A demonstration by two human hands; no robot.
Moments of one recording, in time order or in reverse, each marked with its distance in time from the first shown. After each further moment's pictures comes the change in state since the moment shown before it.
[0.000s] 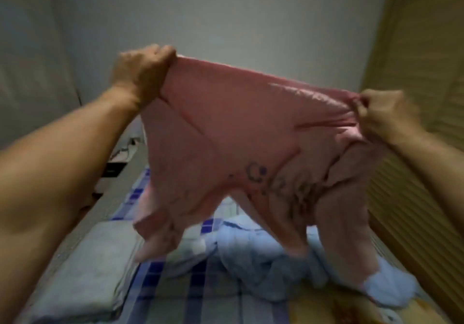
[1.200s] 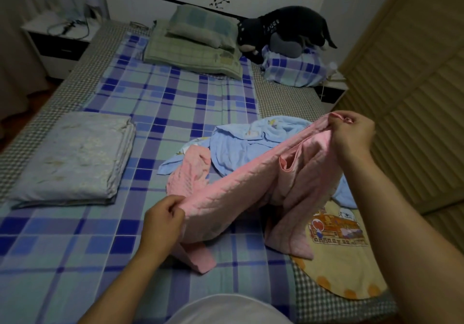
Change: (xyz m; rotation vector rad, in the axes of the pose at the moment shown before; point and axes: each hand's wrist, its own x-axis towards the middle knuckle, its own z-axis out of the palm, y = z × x) left_hand -0.482 0.152 0.014 -0.963 -0.791 -1.082; right_hand -0.212 -0.123 0.143 0.637 -0.249 0.756
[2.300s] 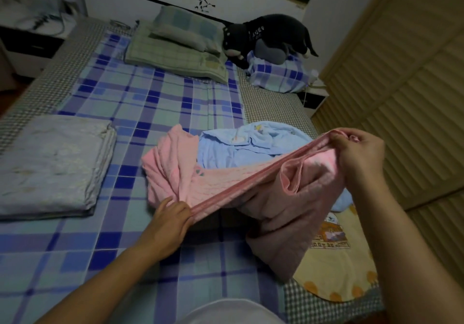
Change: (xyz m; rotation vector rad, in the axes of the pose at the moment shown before) left_hand 0.054 -0.055 0.042 0.486 -0.268 0.729; right_hand -0.046 -0.042 -0.040 0.048 -0.034 0.009
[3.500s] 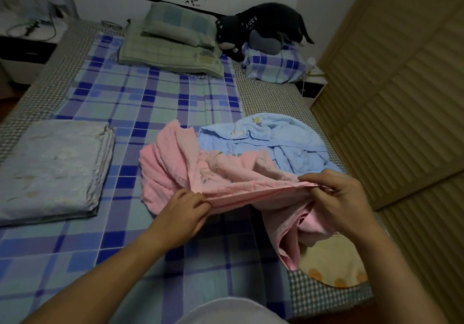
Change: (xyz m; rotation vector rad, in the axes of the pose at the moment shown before) left_hand 0.024 0.022 -0.013 0.185 0.001 0.334; right_hand -0.087 0.049 -0.039 -0.284 -0.436 -0.422
